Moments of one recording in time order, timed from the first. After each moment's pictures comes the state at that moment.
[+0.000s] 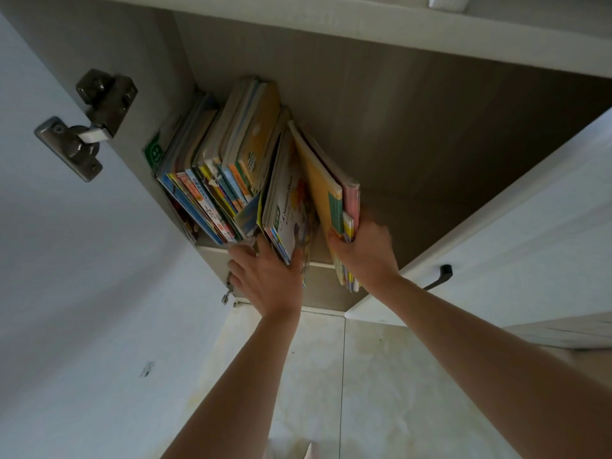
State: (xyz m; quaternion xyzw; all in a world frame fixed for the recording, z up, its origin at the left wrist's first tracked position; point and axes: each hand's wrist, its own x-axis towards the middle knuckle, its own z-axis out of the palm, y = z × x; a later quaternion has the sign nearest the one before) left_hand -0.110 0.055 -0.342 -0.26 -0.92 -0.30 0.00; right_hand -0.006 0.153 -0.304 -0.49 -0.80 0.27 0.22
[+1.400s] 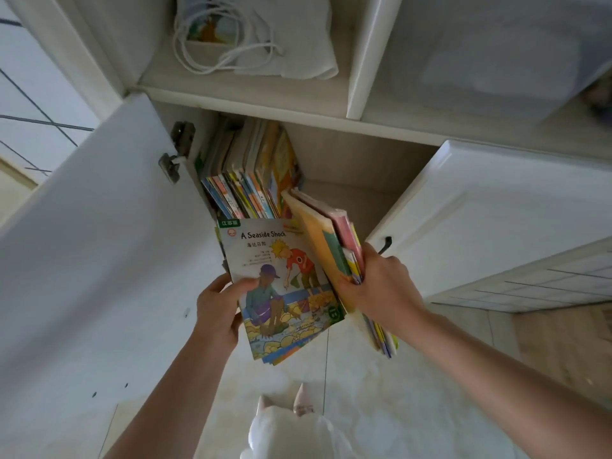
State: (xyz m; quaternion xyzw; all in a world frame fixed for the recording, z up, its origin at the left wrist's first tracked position) left_hand -0.117 -0.110 -0.180 0.07 -0.65 -0.57 -0.50; right_hand 0.083 0.007 -0.105 -0.50 -0.82 0.26 0.03
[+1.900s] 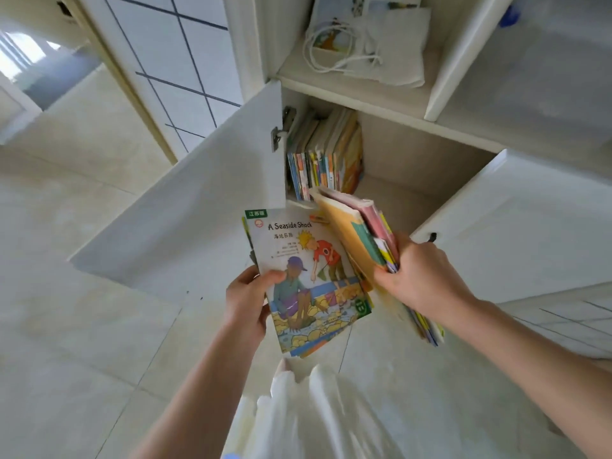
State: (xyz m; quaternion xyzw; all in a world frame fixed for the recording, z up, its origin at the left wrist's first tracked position) left_hand -0.089 -0.234 -0.101 0.13 -0.64 -0.61 -0.45; right_hand 0.079 -0.069 -0.017 -0.39 -0.90 0.20 -0.01
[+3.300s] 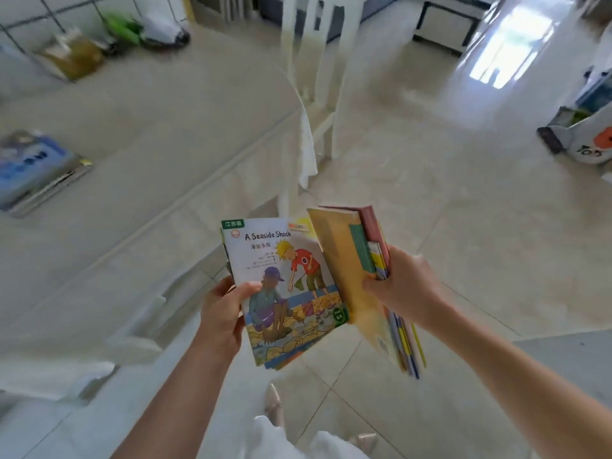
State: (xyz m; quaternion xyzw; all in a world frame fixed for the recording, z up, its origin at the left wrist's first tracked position) left_hand 0.504 -0.721 -0.058 0.56 -0.31 -0.71 0.29; right_hand 0.279 -0.611 0.021 0.42 -0.86 0.16 -0.26
